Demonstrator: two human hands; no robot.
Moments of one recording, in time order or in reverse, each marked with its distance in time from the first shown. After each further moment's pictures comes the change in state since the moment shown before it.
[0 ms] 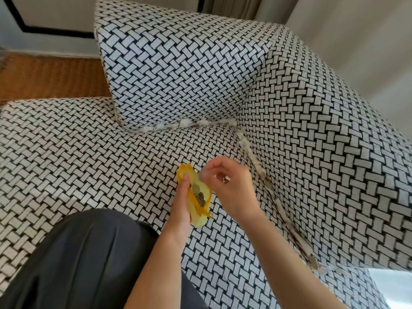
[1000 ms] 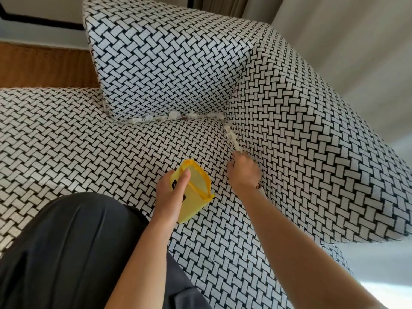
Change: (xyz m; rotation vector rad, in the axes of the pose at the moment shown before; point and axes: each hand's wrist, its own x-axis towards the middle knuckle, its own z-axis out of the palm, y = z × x) left_hand -0.011 -0.008 0.000 0.344 0.243 0.050; right_hand 0.044 0.105 -0.035 -1.042 0.239 0.248
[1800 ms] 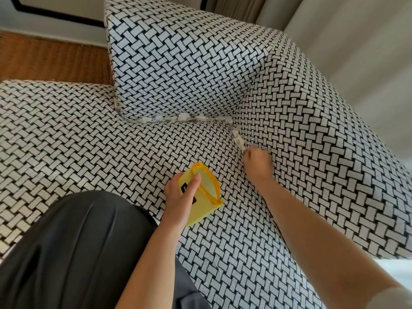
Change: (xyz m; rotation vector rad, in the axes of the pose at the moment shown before) left_hand 0.007 -0.008 0.003 -0.068 0.010 -0.012; right_hand 0.039 0.007 -0.014 0.072 -0.001 -0.065
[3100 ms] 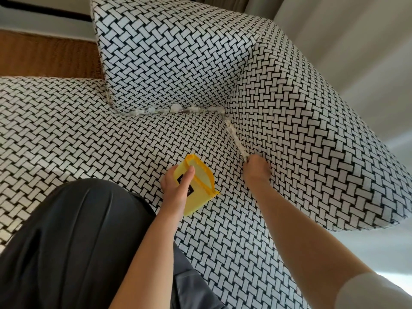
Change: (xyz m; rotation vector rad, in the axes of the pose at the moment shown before) left_hand -0.011 -0.004 0.004 -0.022 -0.008 0.022; right_hand -0.035 0.027 0.017 -0.042 -0.115 0.274
